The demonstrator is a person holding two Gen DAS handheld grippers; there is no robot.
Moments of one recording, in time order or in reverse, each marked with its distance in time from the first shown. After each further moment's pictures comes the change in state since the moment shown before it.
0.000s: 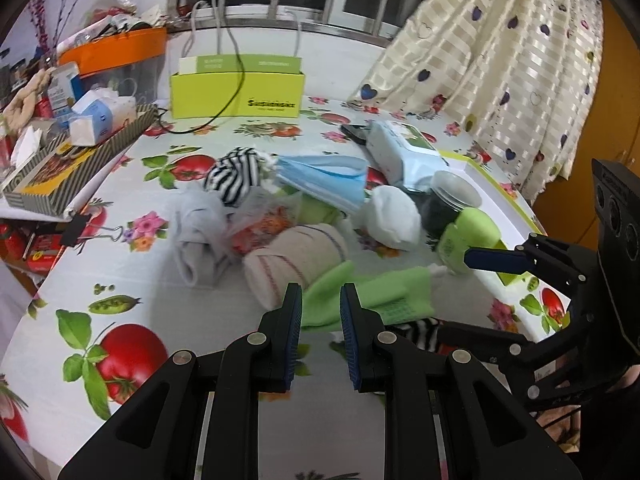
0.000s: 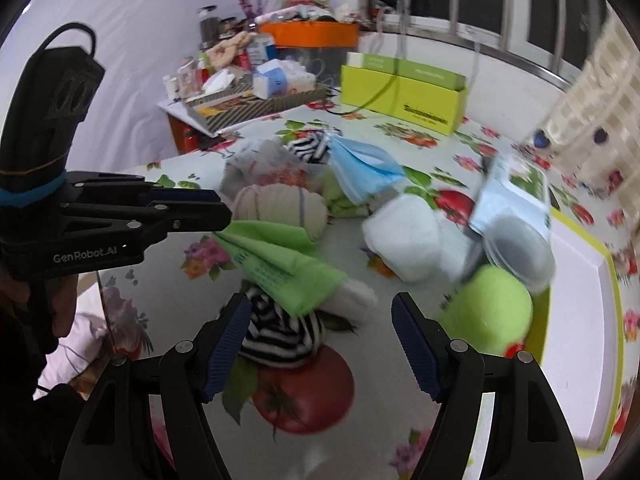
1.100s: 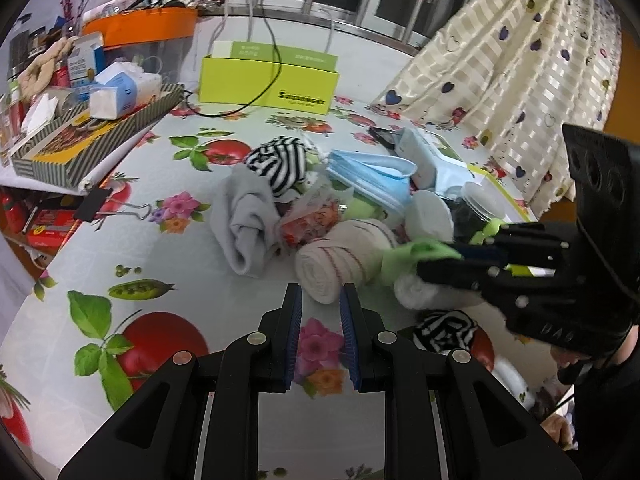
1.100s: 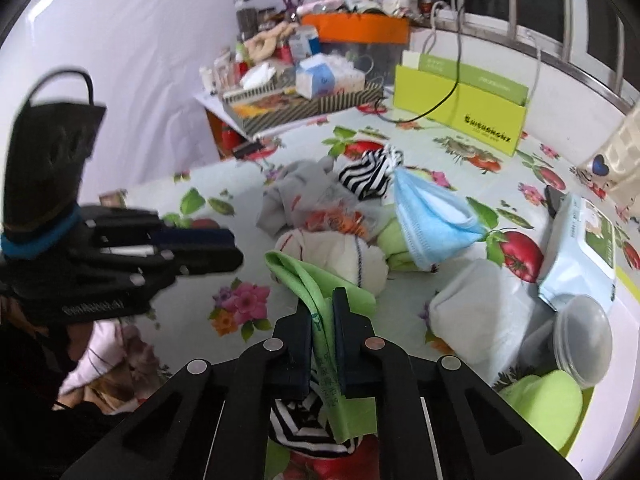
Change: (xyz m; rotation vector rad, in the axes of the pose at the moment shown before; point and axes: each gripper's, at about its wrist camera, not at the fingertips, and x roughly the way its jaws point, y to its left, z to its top) left arm 0.001 0.039 -0.007 -0.073 0.006 -0.022; right arm 0.038 0.010 0.049 -0.037 0.022 0.147
